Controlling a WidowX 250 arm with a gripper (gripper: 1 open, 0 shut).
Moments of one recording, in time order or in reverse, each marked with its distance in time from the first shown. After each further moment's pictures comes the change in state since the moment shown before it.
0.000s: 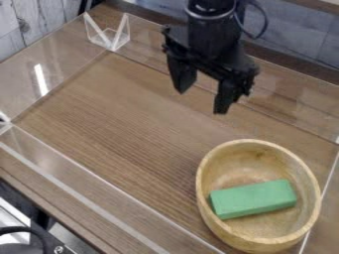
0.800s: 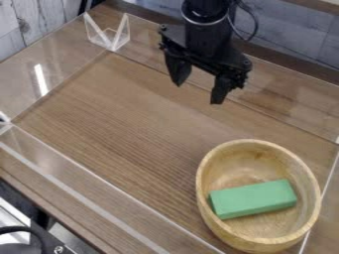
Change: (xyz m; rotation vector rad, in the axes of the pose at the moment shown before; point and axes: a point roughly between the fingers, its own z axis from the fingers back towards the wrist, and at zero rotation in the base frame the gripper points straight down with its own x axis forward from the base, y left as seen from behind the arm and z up) arm 0.016 0.015 -0.018 0.052 -0.081 0.059
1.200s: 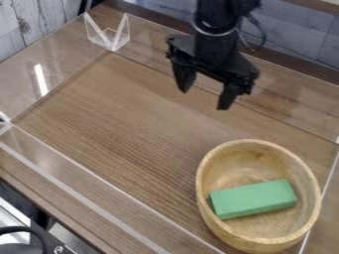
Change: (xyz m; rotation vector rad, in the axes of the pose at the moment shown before) arm 0.008 -0.009 -0.011 0.020 0.014 0.052
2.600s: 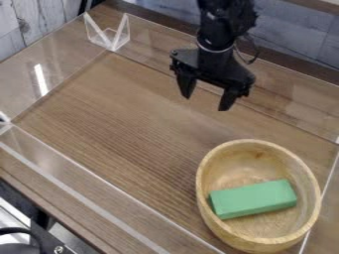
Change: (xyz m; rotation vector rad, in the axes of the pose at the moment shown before) arm 0.018 0.016 -0.045 0.017 -0.023 0.111
